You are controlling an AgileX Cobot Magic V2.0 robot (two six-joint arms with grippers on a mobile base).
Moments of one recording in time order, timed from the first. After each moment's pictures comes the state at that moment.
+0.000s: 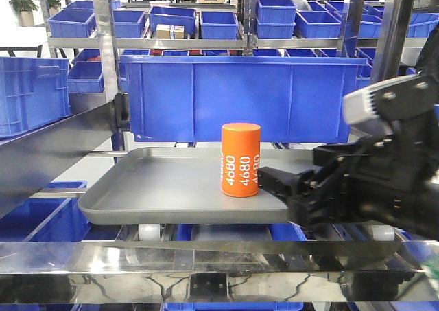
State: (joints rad) left arm -0.23 -0.02 0.02 -0.05 0.08 -0.06; right arm 0.41 1.17 -1.08 0.60 0.31 -0.59
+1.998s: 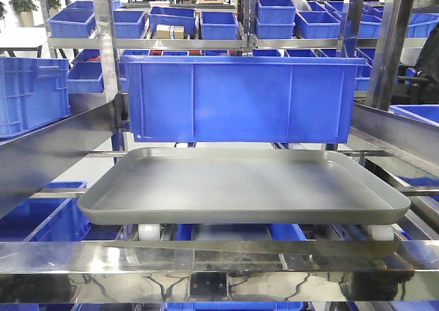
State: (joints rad) left arm -0.23 -0.02 0.02 -0.05 0.08 -0.06; right arm 0.41 0.58 -0.95 -0.13 0.59 -0.04
